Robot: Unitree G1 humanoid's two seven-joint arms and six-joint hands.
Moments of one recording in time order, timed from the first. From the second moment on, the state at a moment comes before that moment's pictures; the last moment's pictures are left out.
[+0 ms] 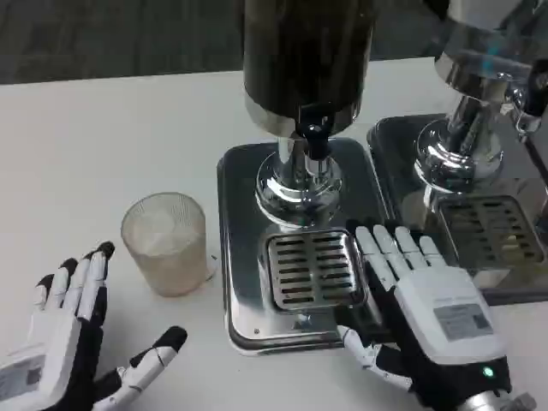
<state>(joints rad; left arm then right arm) 0.42 0.41 -0.08 0.01 0.79 -0.18 0.43 0.20 -0.35 0.41 -0.04 -1.02 -0.01 -0.37</state>
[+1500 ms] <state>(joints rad) 0.09 0.45 -0.01 0.42 0.57 -0.40 0.48 0.16 -0.32 0.43 -0.02 -1.05 0.04 -0.34</state>
